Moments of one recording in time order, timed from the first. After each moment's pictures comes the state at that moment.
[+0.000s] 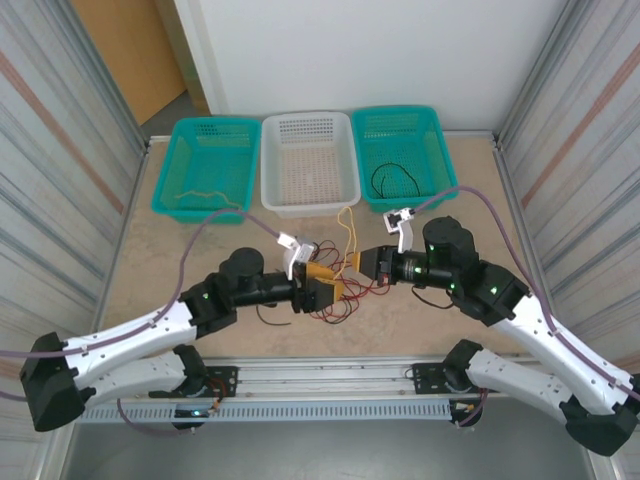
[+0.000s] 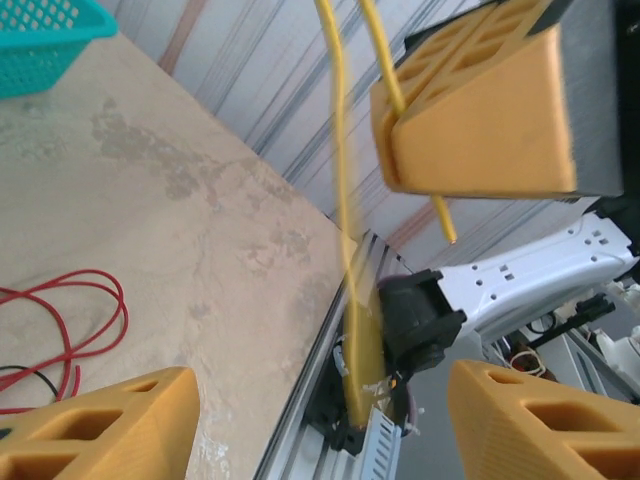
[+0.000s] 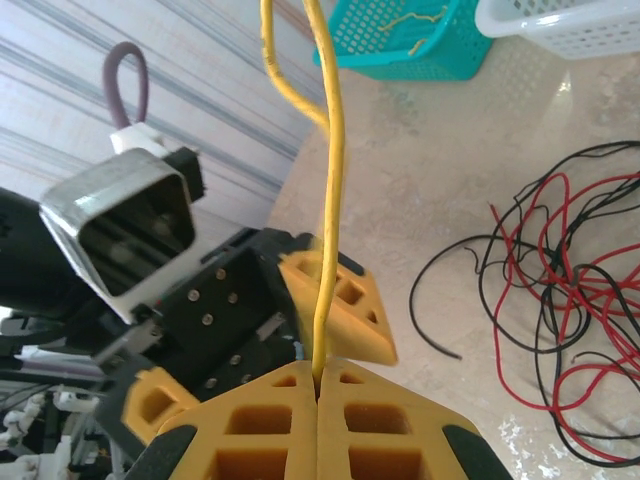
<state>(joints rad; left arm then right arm) -0.99 0.97 0.63 0.15 0.37 -0.57 0.79 0.81 0.94 -0.52 -0.34 0.78</state>
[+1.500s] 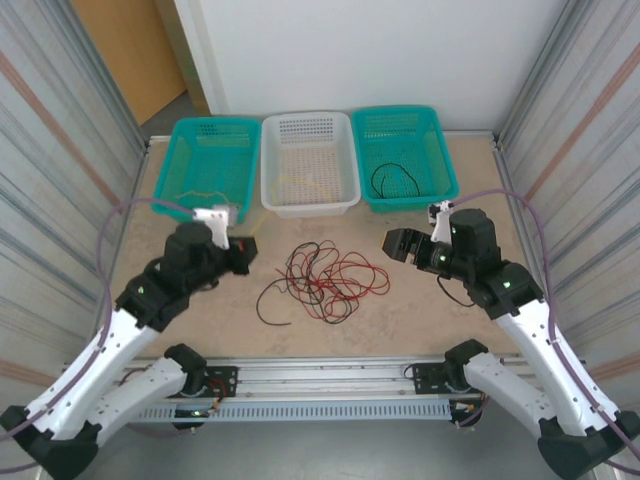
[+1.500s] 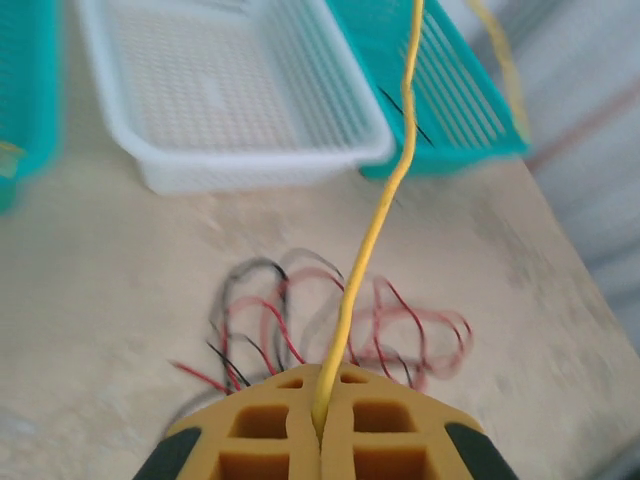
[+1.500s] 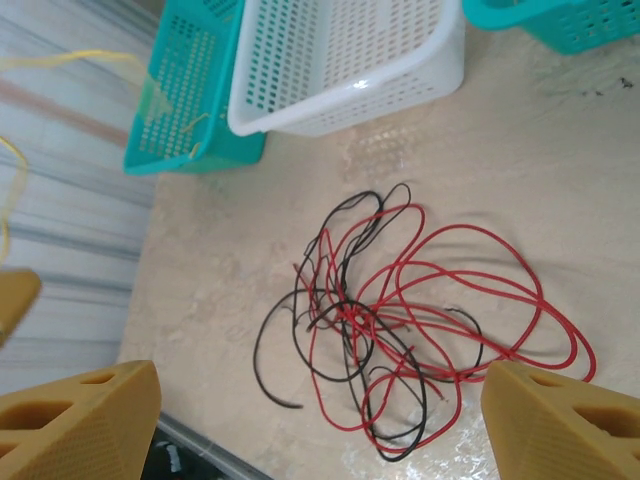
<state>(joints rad) -0.54 0.81 0.91 -0.59 0.00 -0.51 0.44 0.78 0.92 -0.72 -0.27 0.71</state>
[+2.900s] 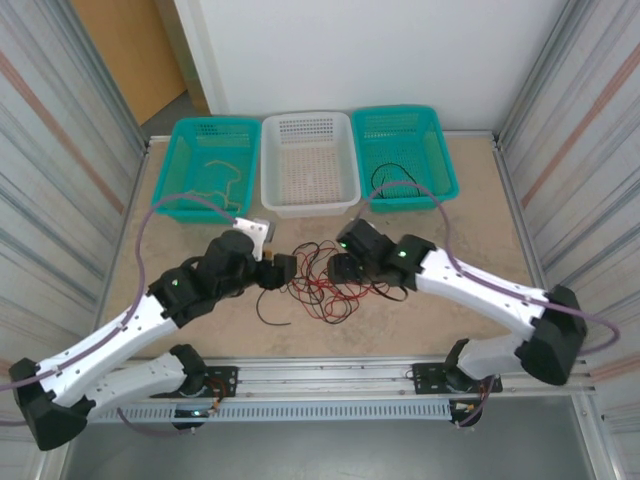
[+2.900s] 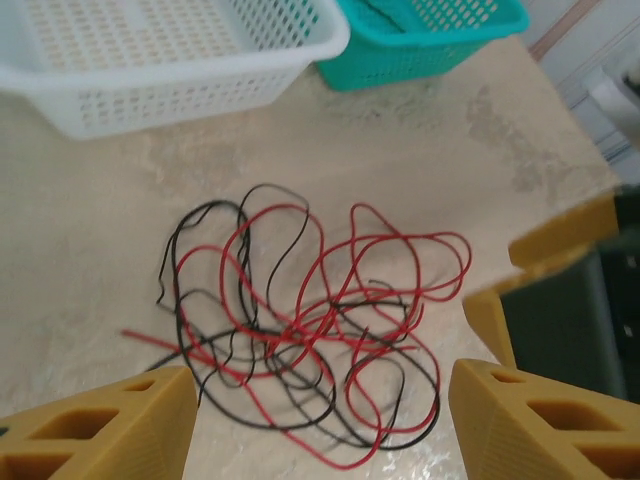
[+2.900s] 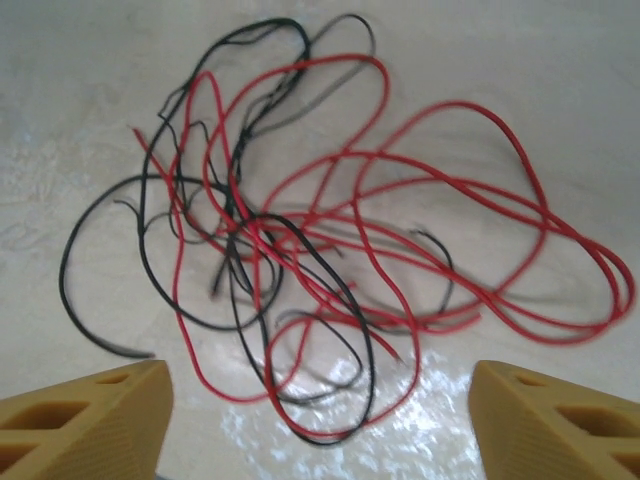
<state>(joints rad) -0.85 0.87 0.82 -0.57 -0.11 -0.51 0.94 1.36 1.11 -0.79 0.16 0.76</state>
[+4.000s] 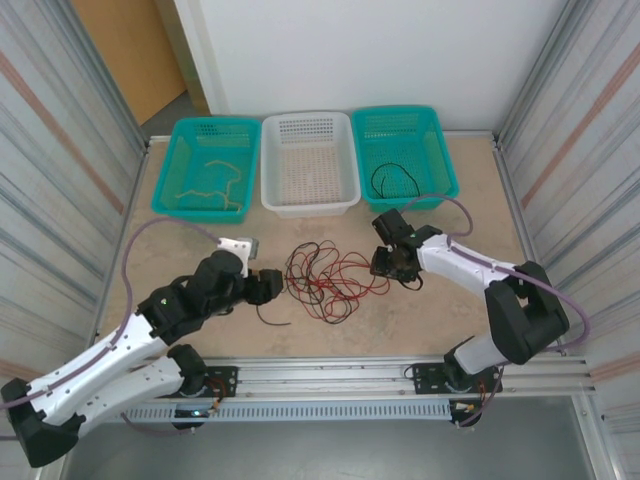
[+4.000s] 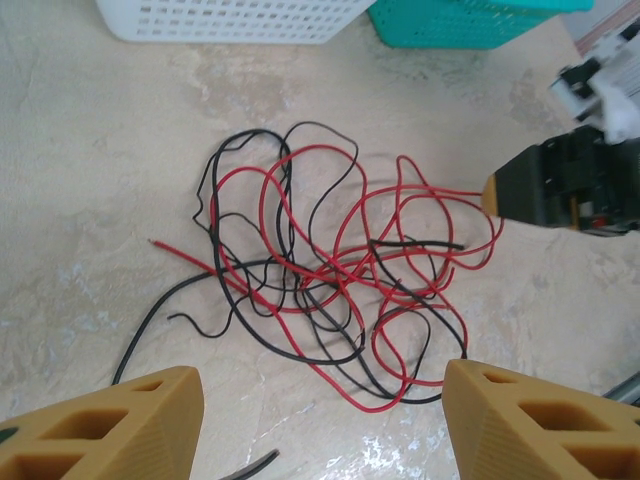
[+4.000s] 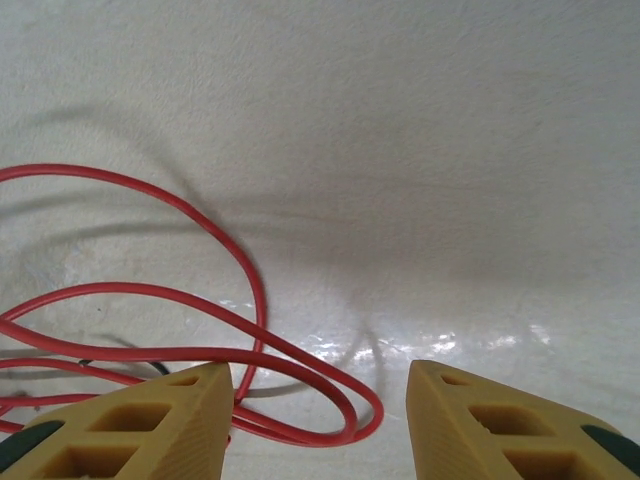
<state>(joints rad) -0.85 0.73 0.69 -0.61 -0.12 -0.63 0.55 1.49 0.87 -0.67 0.05 0.74</state>
